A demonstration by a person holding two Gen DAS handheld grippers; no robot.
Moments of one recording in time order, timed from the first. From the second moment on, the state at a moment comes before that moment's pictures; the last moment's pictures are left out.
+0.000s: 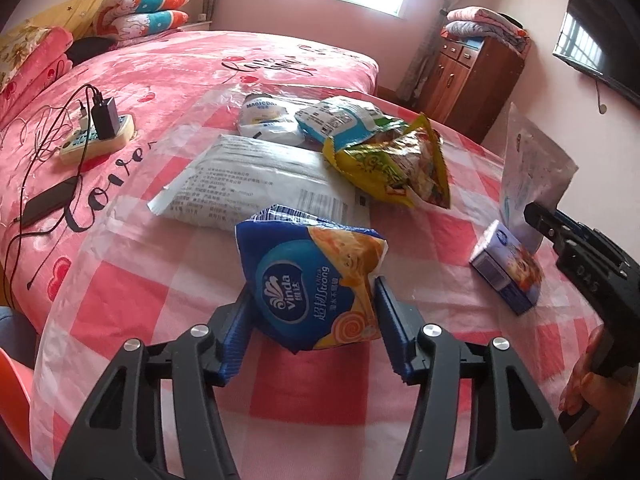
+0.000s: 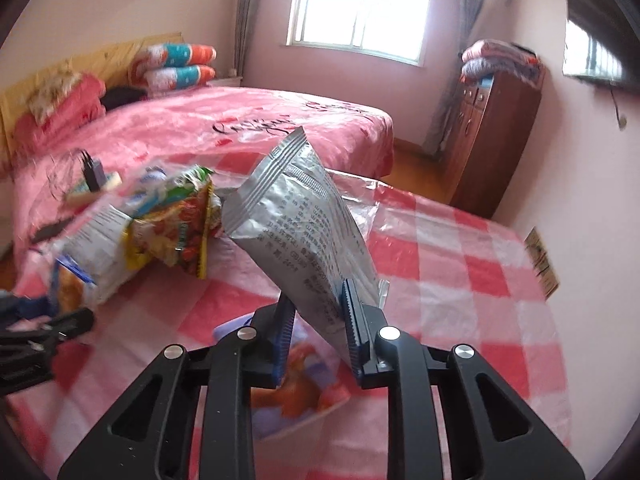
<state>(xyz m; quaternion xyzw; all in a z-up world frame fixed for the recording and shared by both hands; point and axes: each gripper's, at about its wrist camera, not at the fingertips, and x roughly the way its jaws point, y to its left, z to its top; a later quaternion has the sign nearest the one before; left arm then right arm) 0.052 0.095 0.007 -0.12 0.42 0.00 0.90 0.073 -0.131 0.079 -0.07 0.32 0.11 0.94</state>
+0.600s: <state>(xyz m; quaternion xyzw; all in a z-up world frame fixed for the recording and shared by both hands) 0.008 0.083 0.007 -0.12 0.42 -0.06 0.90 -0.010 -0.167 0.099 0.10 0.31 0.15 0.93</state>
